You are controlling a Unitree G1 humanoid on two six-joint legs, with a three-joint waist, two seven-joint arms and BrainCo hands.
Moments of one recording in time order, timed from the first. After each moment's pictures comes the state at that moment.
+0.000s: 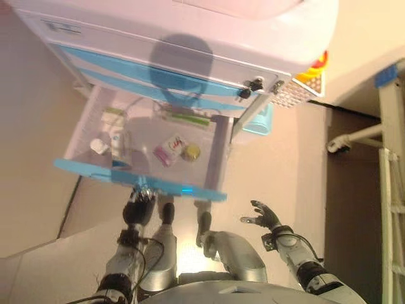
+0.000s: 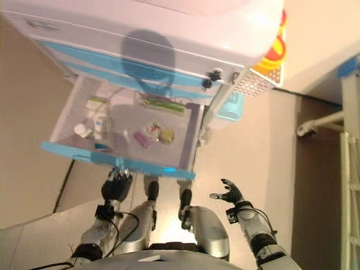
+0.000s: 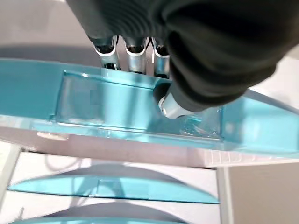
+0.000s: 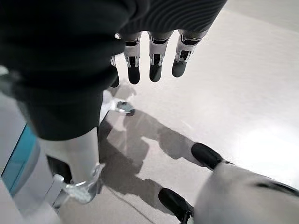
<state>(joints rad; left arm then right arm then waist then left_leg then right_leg) 0.03 0.15 0.10 0.87 -1.55 0.19 -0.80 -0.14 -0.27 0.21 0.97 0.03 -0.14 0.01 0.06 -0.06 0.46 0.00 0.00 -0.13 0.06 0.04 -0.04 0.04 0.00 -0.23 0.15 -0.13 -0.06</state>
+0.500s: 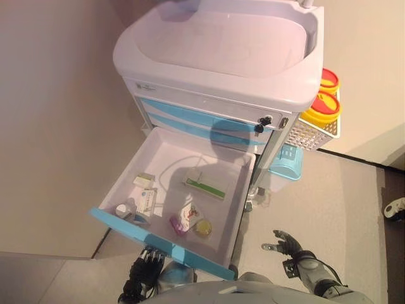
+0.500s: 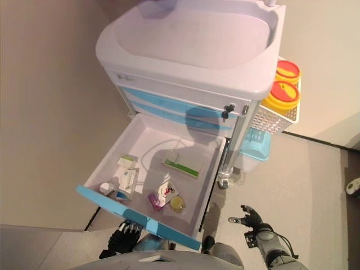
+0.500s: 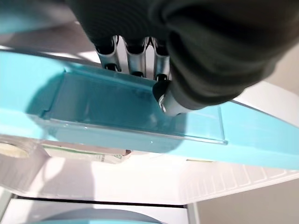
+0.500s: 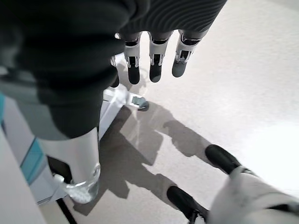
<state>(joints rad) 0.10 0.13 0.17 1.21 -1.32 0.25 -0.74 -0.11 -0.31 0.17 1.26 0.03 -0.21 0.03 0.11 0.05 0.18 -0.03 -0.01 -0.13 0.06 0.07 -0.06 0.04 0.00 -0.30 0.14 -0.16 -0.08</state>
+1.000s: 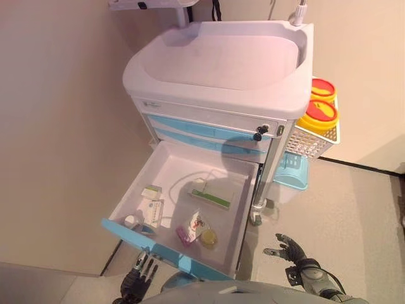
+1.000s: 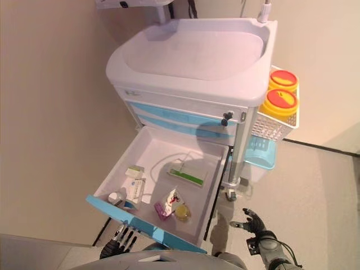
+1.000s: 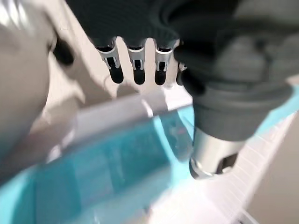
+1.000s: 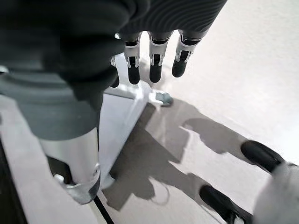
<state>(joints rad) 0.13 0.15 0.07 1.20 -0.95 -0.22 -0.33 -0.06 -0.30 0.17 1.25 0.09 -0.35 0.02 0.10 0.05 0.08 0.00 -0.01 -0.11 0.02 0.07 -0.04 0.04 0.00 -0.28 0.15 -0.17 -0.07</state>
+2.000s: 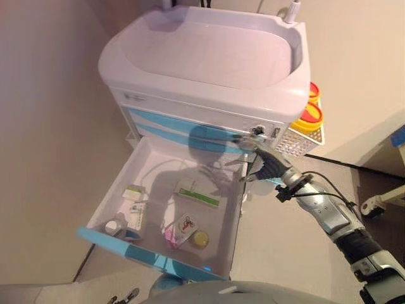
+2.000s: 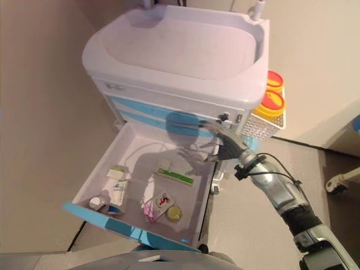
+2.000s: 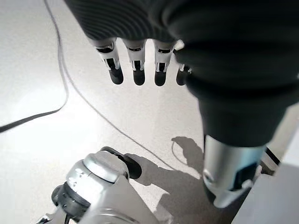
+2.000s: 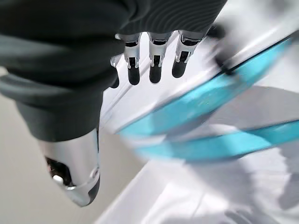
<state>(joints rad) 0.20 0.21 0.06 1.27 -0.45 -0.18 0.01 -0.30 -0.65 0.44 0.16 -0.37 -0.50 0.08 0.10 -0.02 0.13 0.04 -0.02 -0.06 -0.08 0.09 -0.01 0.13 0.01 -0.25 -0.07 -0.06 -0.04</state>
